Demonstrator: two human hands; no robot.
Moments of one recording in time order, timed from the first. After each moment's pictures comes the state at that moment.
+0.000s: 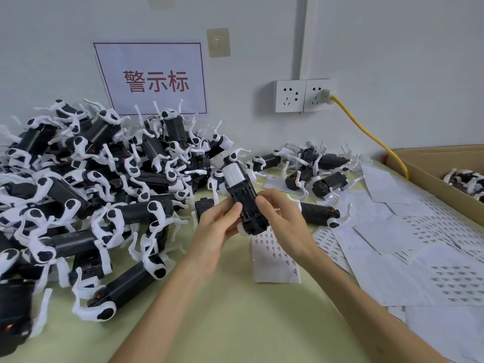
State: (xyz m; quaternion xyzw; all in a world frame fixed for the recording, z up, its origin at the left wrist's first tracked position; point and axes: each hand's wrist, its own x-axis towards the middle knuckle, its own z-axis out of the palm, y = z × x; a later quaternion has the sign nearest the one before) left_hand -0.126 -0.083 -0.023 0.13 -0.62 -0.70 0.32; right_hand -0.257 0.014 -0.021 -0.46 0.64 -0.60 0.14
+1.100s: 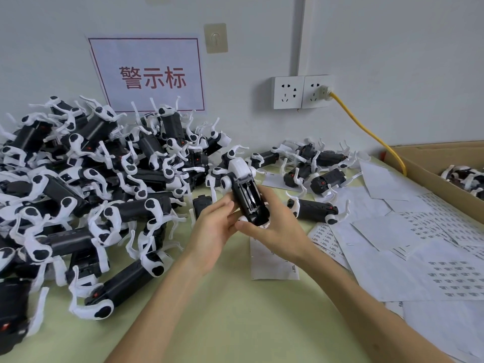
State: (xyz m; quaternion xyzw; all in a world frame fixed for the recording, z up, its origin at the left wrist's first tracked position) left_hand -0.128 -0.087 -0.021 0.10 -0.58 -0.75 0.30; right_hand -0.257 0.013 -0.030 -0.53 0.66 -0.51 0.12
